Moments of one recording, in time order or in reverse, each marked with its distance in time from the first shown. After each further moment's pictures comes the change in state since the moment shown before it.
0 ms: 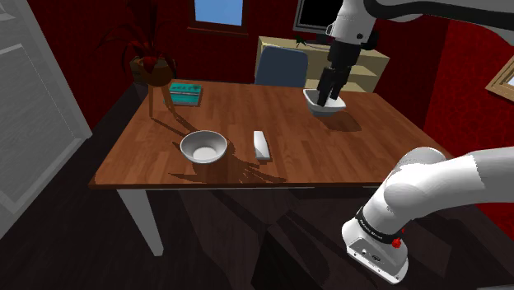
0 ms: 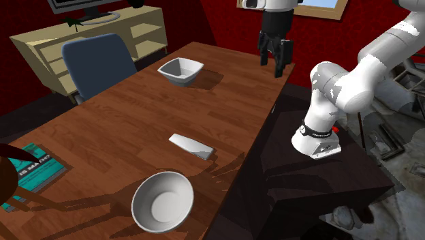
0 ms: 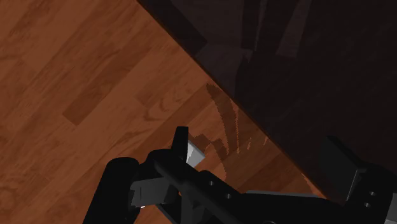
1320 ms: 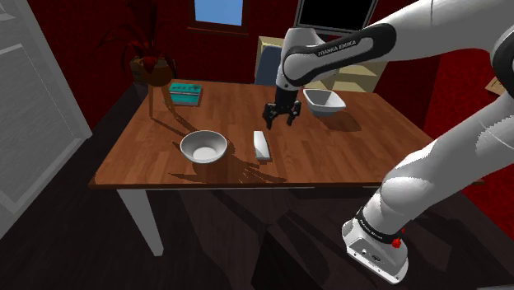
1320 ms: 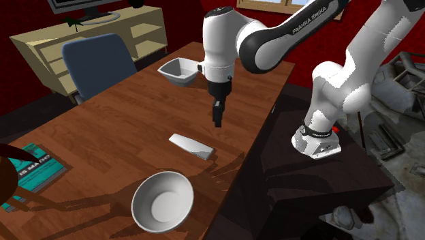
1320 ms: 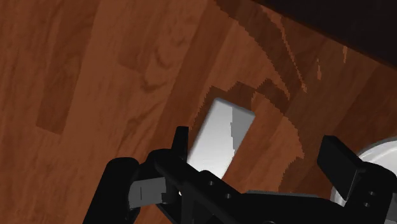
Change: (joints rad) arm -0.109 0.505 0.127 -0.066 -0.002 0.604 0.365
